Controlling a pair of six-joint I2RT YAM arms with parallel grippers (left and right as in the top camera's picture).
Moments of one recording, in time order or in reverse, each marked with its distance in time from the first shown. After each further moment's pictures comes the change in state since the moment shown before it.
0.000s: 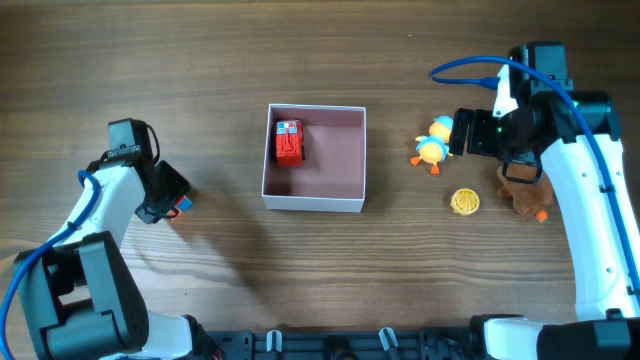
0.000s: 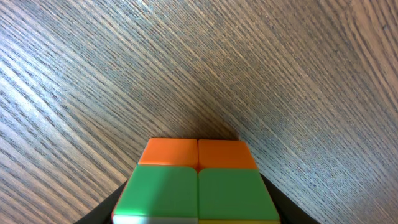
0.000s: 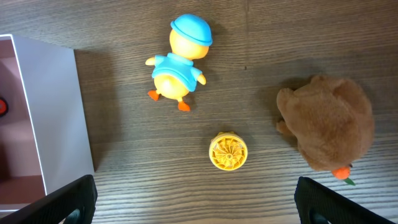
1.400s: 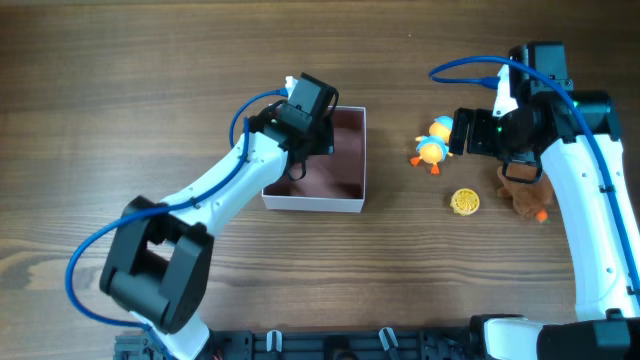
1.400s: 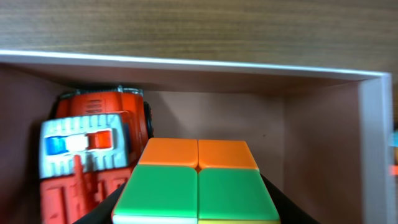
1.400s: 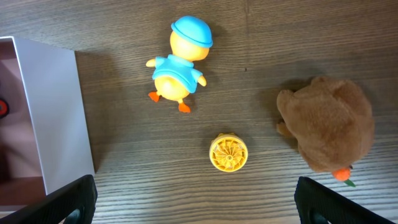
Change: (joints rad) left arm -0.771 0.189 0.402 0.135 -0.057 0.087; right arm 0.000 0.000 0.000 0.005 0.000 0.000
